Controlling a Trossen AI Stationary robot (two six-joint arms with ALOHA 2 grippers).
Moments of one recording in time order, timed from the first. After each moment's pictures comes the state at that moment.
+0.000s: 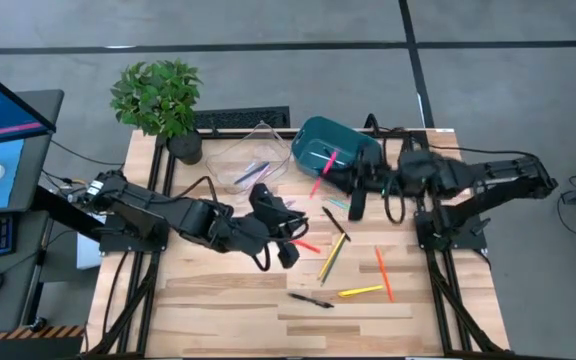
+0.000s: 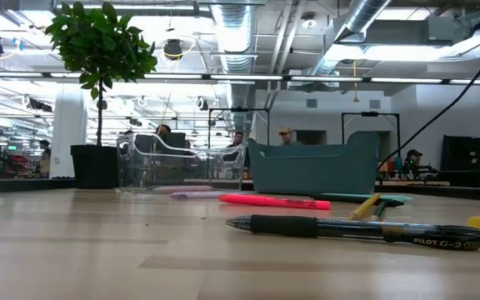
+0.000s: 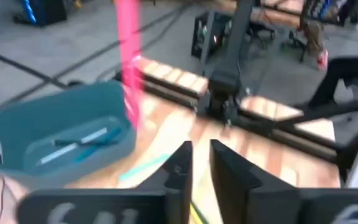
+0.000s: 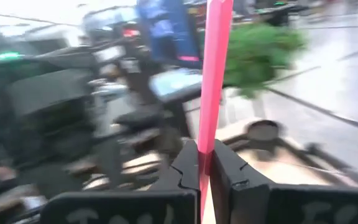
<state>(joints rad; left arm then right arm) -0.35 1.66 1.71 -0.54 -0.69 -0.48 0.14 1.14 1.19 -0.12 0.30 0.24</state>
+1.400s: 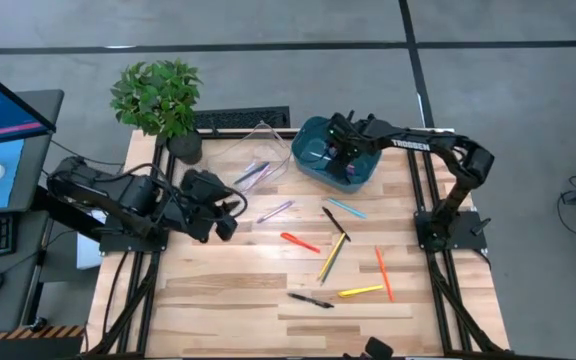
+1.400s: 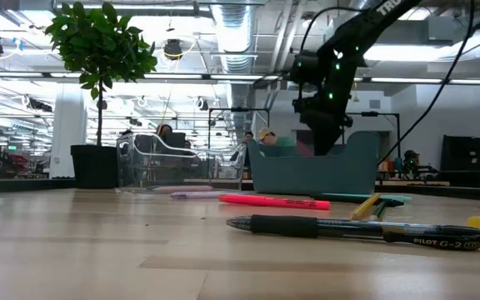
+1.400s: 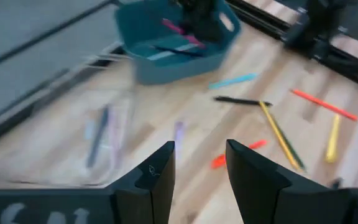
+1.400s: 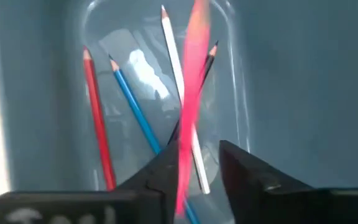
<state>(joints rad) -0.36 1.28 1.46 -1.12 -0.70 -0.89 -0.58 1.71 1.20 -0.71 0.15 -0.08</state>
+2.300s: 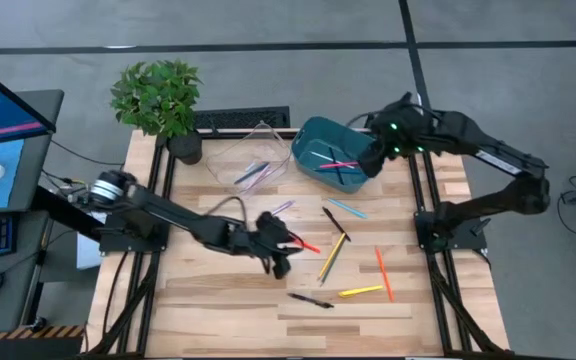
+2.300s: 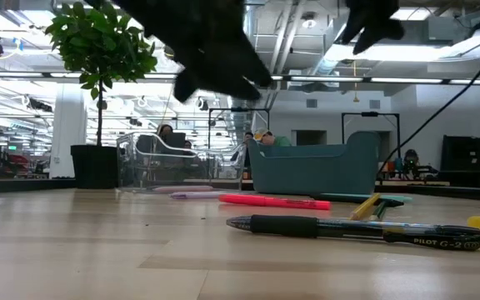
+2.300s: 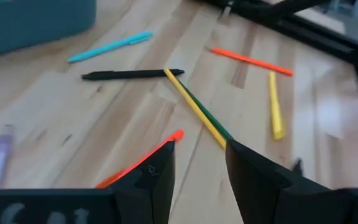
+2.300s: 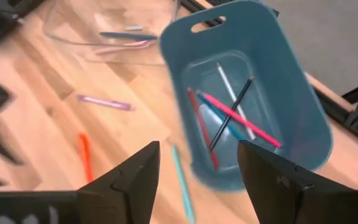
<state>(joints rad) -0.27 1.69 1.05 0.01 -0.37 -0.57 -0.39 1.21 1.44 -1.16 0.08 0.33</state>
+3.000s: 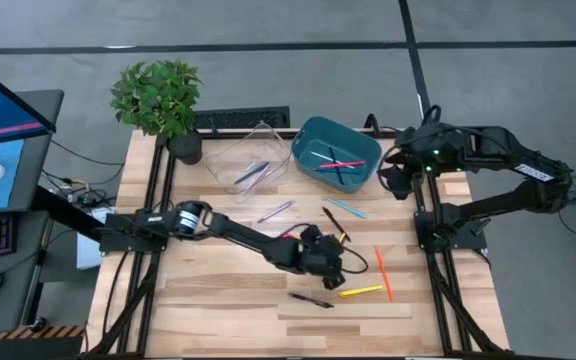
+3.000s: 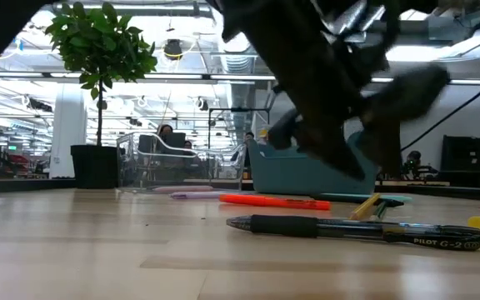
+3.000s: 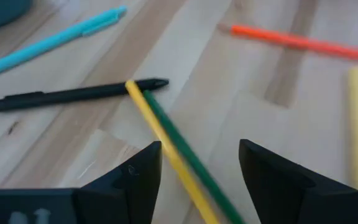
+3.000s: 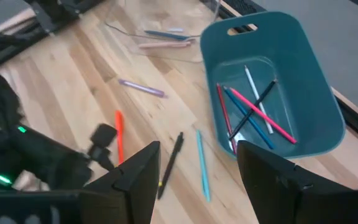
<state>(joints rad) -0.26 2.37 1.85 -0.36 -0.47 -0.55 -0.13 1.01 1.44 -1.26 0.17 0.41</state>
